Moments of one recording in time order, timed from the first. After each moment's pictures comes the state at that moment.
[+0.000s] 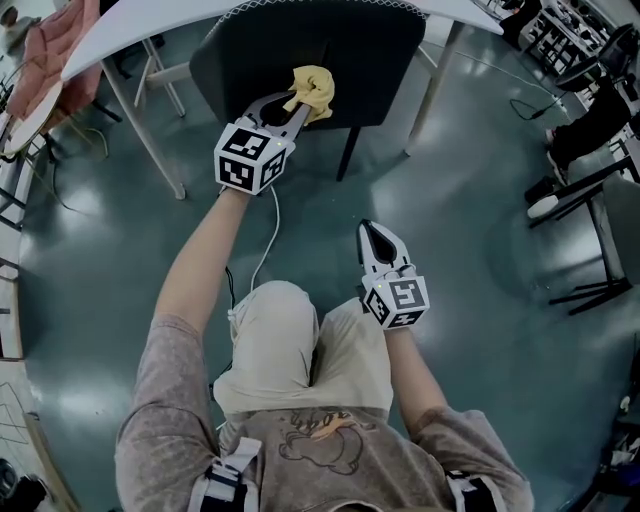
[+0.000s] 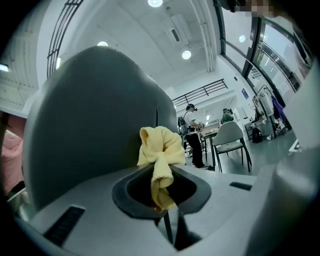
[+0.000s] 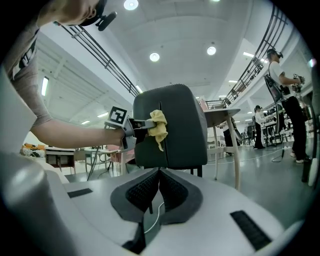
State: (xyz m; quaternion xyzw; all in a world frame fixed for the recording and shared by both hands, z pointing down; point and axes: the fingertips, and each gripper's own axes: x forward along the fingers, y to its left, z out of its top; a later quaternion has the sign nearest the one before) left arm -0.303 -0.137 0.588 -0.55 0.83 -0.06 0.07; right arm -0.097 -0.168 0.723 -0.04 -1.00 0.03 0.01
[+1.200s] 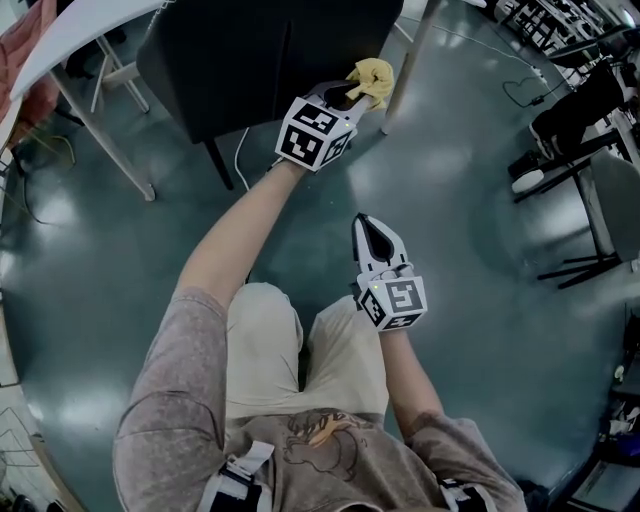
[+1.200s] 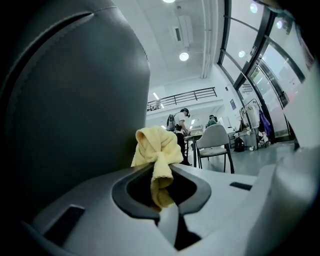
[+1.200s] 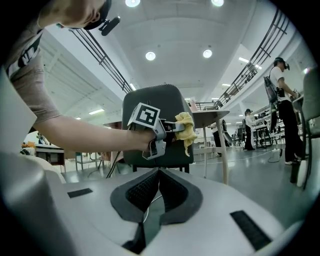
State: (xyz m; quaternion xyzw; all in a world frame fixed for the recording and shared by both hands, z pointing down) left arm -0.267 -0.310 0.630 -0.64 0.77 -0.04 0.03; right arm -0.092 -0.205 0.732 0.01 -1.00 0.02 0.02
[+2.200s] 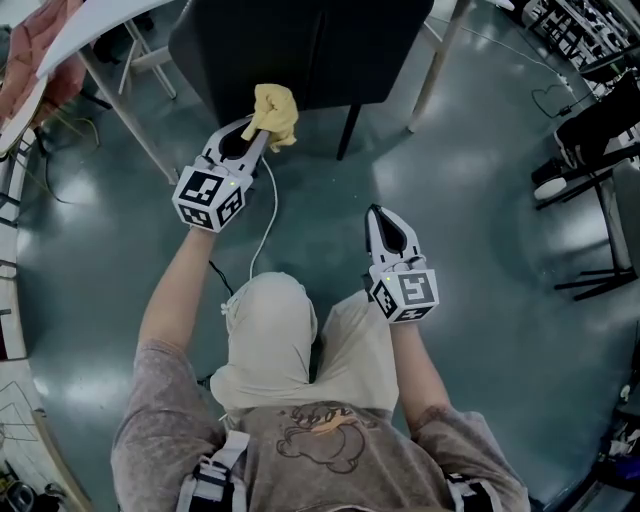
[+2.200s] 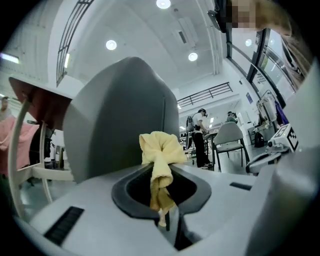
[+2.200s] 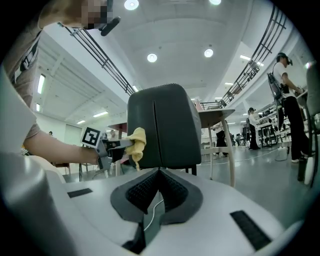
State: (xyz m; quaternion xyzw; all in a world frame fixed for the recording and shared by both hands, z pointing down) left arm -0.298 -0.072 0.667 -0.54 0.84 -0.03 0.05; right arm -0.101 -0.188 0.731 -0.01 -1.00 0.03 0.01
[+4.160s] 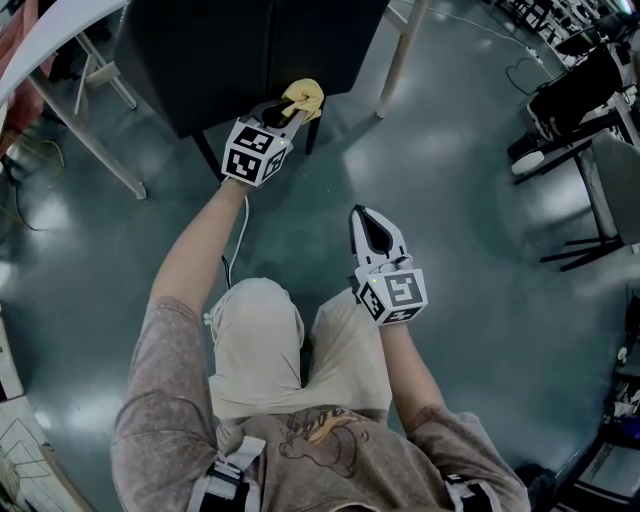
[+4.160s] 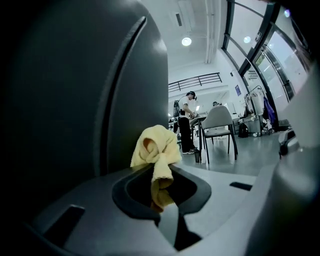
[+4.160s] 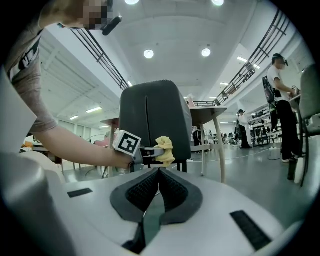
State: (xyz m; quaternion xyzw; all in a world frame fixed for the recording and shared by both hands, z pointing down) left arm -0.325 -0.239 0.744 -0.61 0.79 -0.09 -0.02; right arm -0.097 -0.209 0.750 0.03 -1.00 0.03 0.03
